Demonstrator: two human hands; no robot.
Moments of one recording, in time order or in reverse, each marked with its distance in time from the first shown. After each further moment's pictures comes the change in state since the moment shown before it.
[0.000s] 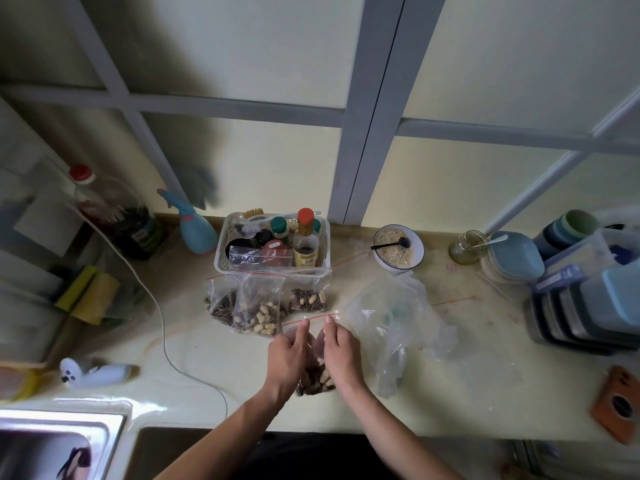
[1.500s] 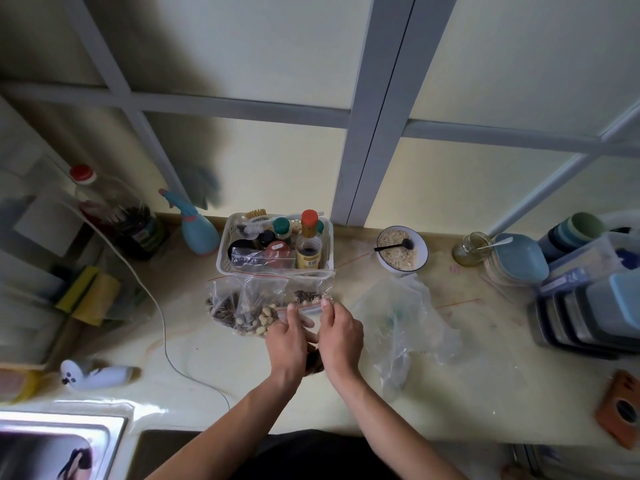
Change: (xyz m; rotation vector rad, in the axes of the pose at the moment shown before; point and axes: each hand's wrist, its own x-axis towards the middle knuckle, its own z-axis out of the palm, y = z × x) left_hand 0.010 0.031 0.005 -0.208 0.226 -0.051; right_hand 0.009 -0.047 0.008 -0.221 0.289 -0.140
